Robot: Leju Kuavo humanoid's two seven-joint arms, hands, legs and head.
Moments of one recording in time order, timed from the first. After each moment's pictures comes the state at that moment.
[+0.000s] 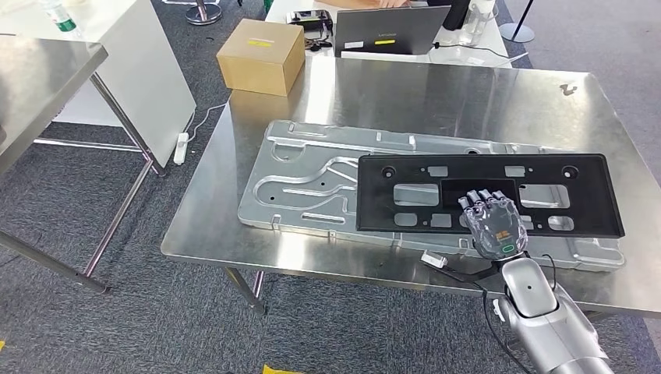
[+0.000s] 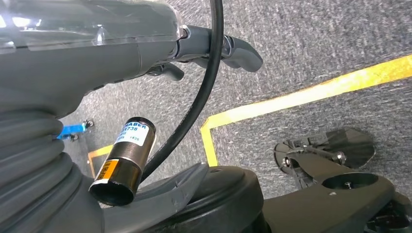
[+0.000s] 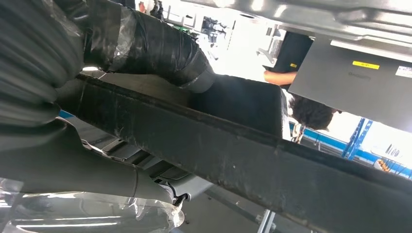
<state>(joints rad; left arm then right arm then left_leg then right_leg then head) -0.15 -0.03 -1.44 -0.13 1.09 0.36 0.00 -0.48 -0.30 0.42 -0.95 1.57 -0.68 0.05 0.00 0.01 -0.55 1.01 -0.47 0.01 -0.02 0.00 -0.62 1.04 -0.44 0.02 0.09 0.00</state>
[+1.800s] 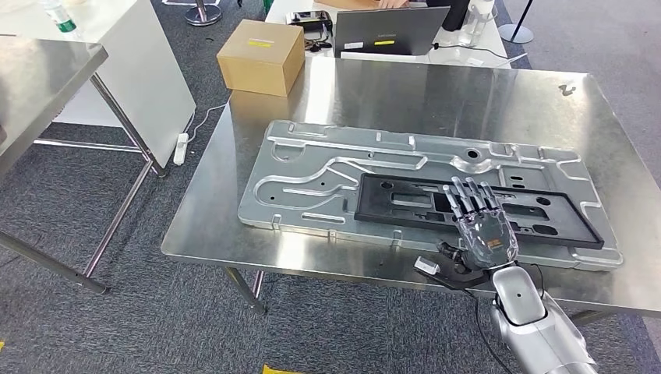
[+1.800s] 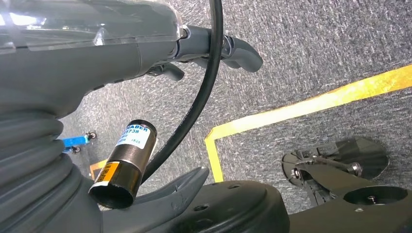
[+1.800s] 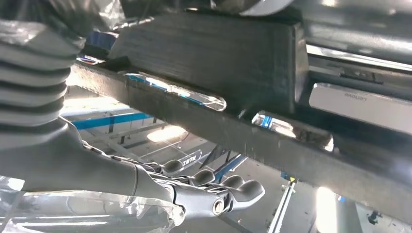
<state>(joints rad) -0.13 -0.02 -1.48 -0.13 1.09 0.40 -0.02 -0.45 -0.26 0.43 -0.90 1.56 -0.68 0.09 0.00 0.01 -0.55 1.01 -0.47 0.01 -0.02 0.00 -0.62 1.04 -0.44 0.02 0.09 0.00</state>
